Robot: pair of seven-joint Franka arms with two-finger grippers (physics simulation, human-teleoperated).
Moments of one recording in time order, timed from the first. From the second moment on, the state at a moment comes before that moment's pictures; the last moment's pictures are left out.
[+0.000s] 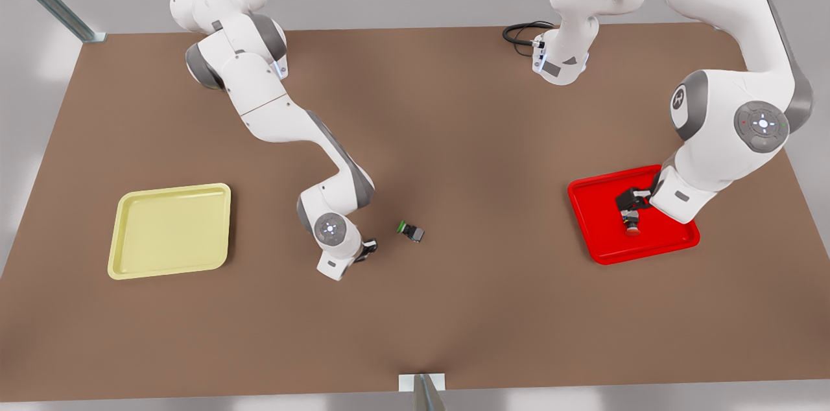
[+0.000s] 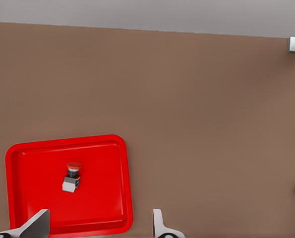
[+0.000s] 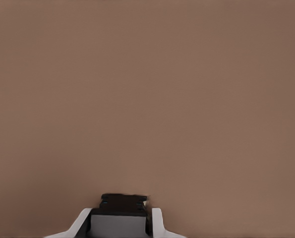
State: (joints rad) left arm -0.02 0.28 -0.10 -1.41 0.06 1.72 -0.19; right arm 0.43 0.95 0.08 -1.29 -0.01 2.23 0.20
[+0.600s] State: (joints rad) left arm -0.02 0.31 -0.10 -1.41 0.07 1.73 -0.19; right arm 0.43 0.94 0.07 -1.29 -0.01 2.22 0.20
